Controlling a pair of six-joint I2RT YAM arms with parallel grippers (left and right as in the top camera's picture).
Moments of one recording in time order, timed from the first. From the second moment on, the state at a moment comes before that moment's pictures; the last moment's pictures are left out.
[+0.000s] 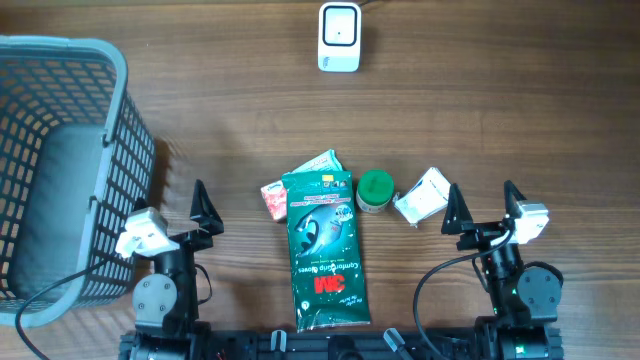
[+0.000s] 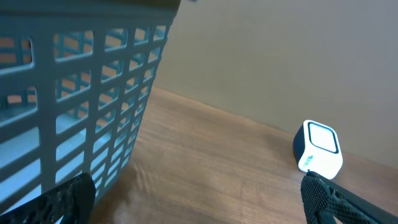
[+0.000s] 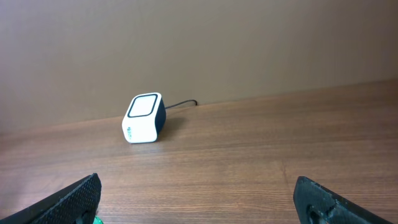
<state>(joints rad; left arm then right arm) -0.11 0.01 0.08 -0.12 -0.29 -0.31 0.03 0.02 0.01 0.00 -0.10 0.20</state>
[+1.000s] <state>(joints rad) -0.11 0.01 0.08 -0.23 -0.29 -0.31 0.03 0.02 0.01 0.00 -0.10 0.20</state>
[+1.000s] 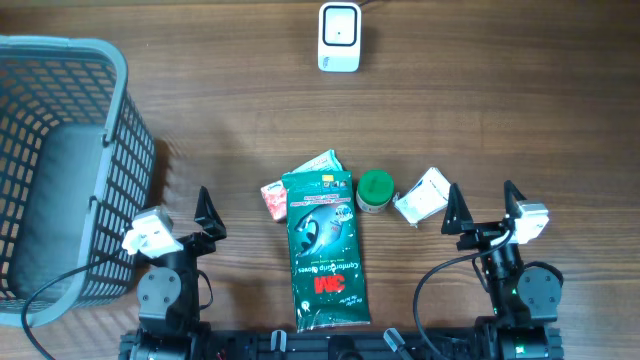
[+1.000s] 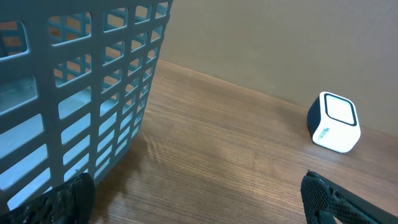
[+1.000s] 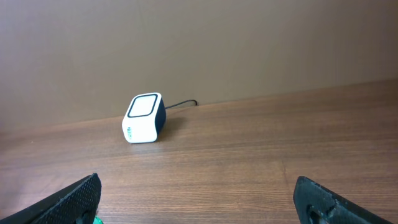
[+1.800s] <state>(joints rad) -0.11 0.01 0.08 -0.23 -0.29 -0.31 0.03 0.02 0.01 0.02 -0.21 0.41</state>
